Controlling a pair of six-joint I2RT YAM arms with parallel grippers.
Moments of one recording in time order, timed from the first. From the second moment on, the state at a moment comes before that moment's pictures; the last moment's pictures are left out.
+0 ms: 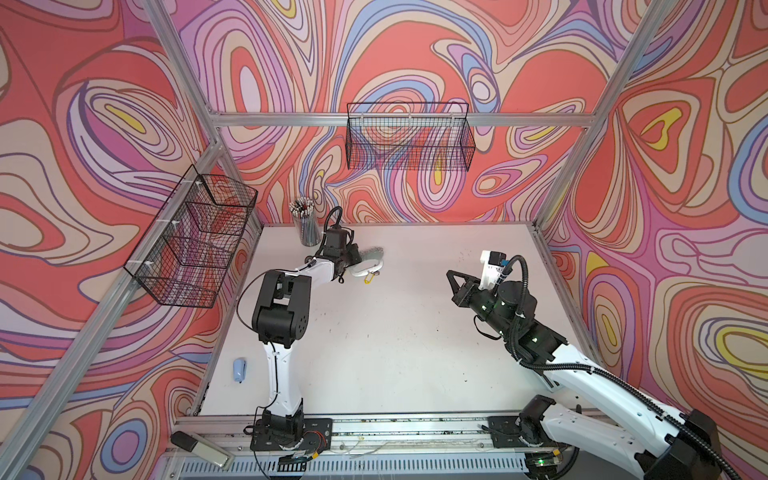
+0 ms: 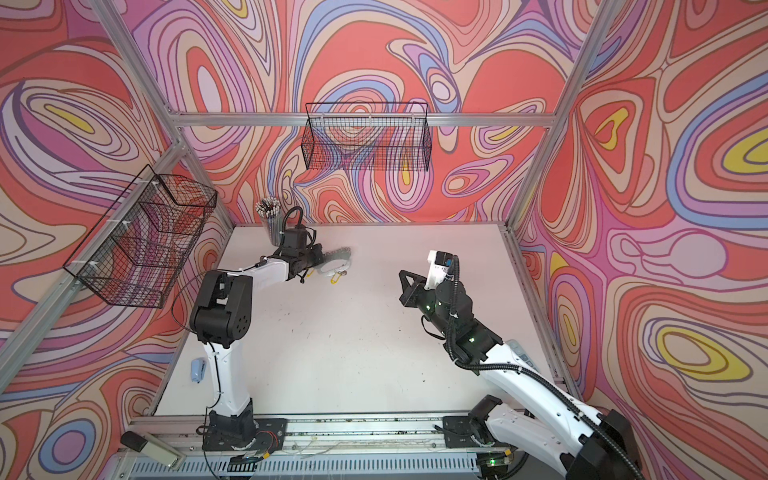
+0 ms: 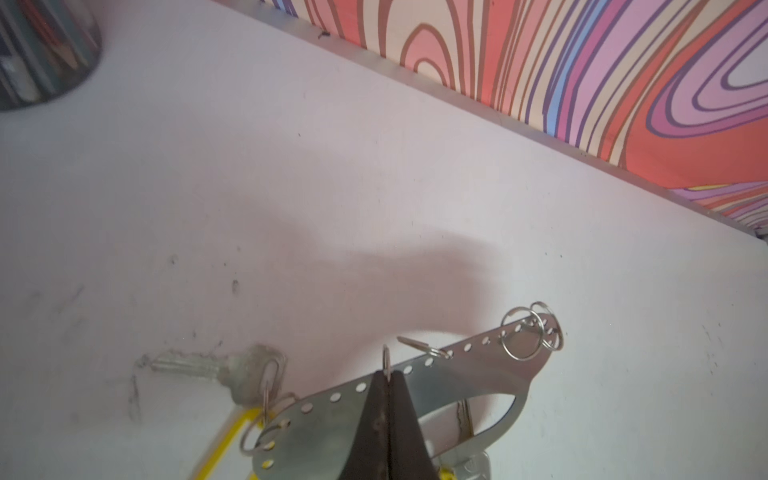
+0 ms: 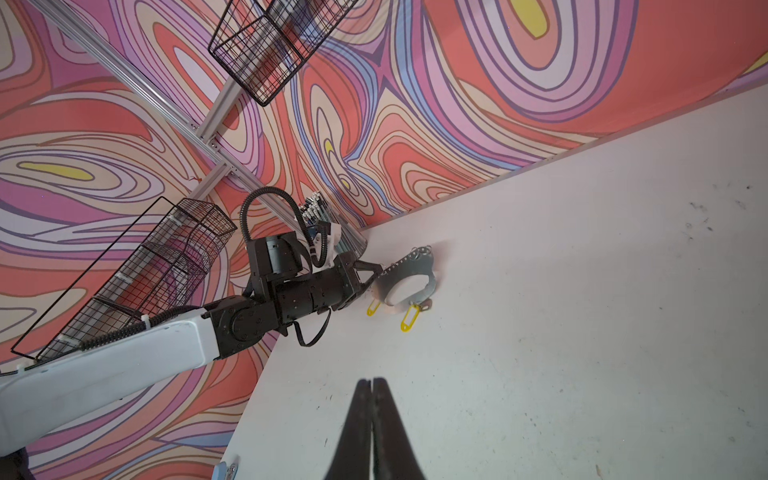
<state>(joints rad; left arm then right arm) -0.22 2.06 1.37 -0.01 0.10 -0.50 0.61 0.97 0.69 0.14 0.07 0.72</state>
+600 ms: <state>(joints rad) -0.48 1.70 0.93 0.00 0.14 -0.64 0.61 0.83 0.62 0.12 0.09 0.71</state>
